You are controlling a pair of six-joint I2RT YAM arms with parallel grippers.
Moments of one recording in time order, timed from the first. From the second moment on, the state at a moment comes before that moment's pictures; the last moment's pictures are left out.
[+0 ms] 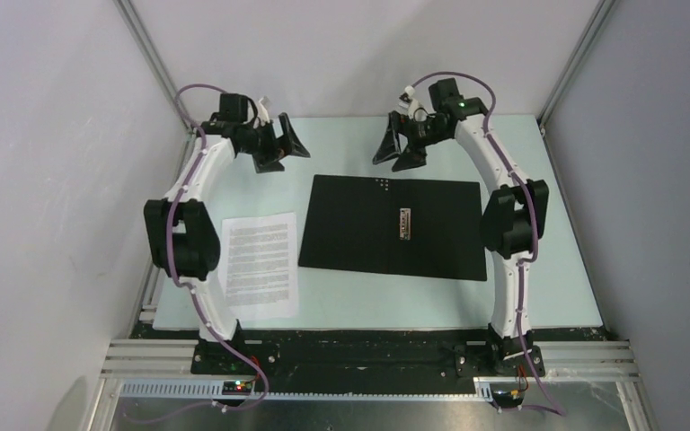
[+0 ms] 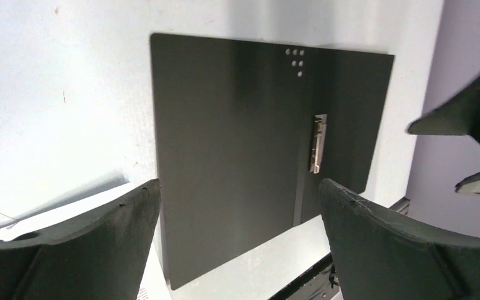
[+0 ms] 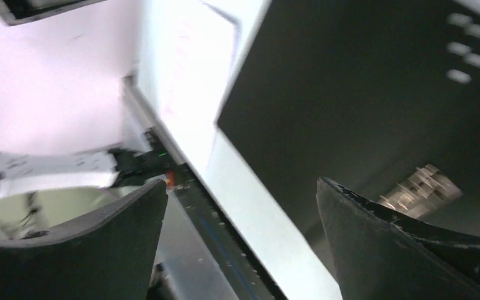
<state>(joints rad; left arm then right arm) -0.06 1.87 1.71 -0.72 0.56 -0.39 0.28 2.20 2.18 -1.00 -0.93 0.23</state>
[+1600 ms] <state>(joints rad) -0.49 1.68 1.13 -0.71 0.29 -0.28 0.16 1.82 1.48 -0.95 -0.41 0.04</state>
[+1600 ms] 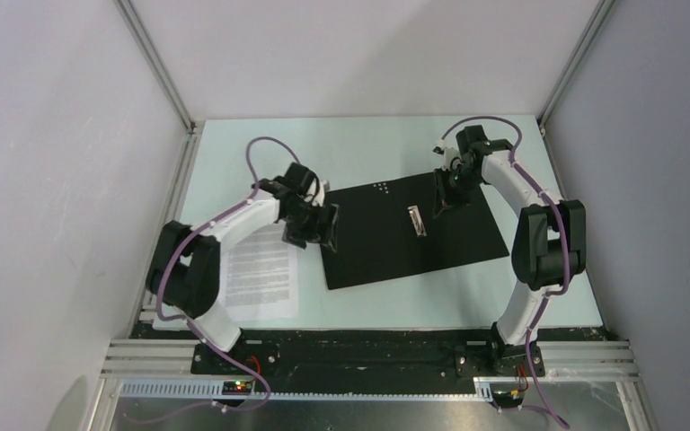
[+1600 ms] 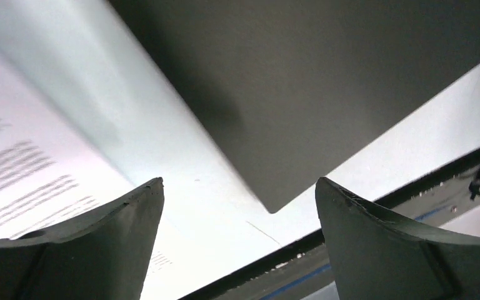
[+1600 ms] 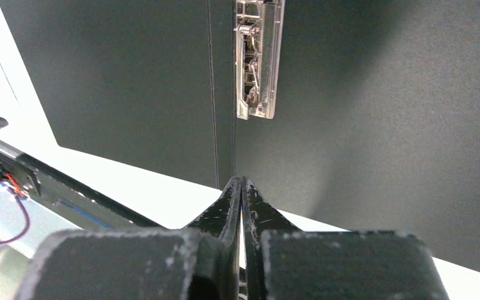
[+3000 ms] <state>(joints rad) -0.73 2.44 2.09 -0.58 0.13 -0.85 0.17 1.66 1.33 -0.81 -0.31 -0.04</state>
